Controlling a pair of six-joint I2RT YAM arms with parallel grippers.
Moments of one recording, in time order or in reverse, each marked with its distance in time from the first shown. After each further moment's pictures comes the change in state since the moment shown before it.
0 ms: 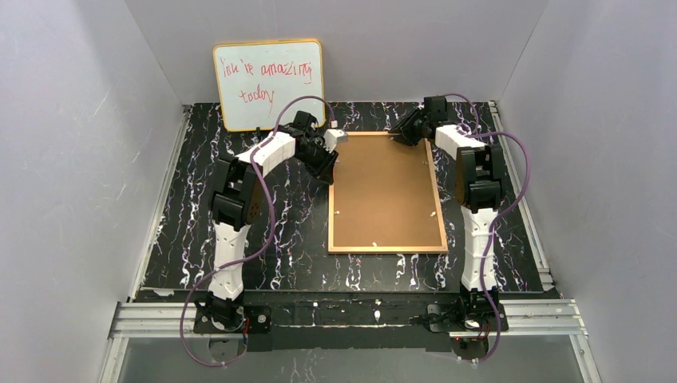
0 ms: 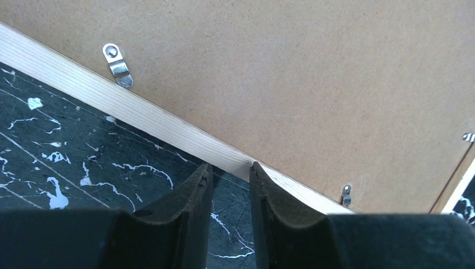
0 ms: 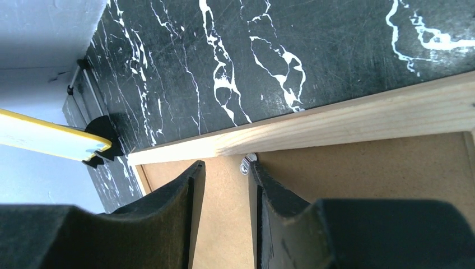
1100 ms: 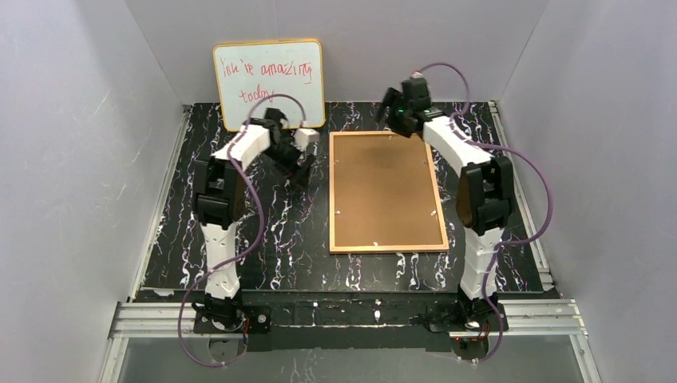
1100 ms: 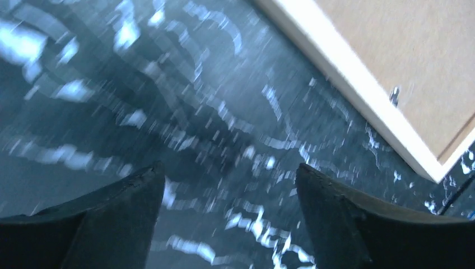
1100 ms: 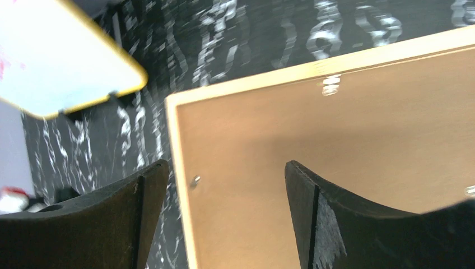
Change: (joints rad) left arm 0.123 -0.060 0.007 -0.212 -0.041 0.142; right arm 0.133 -0.295 -0.084 -0.140 0.233 -0.193
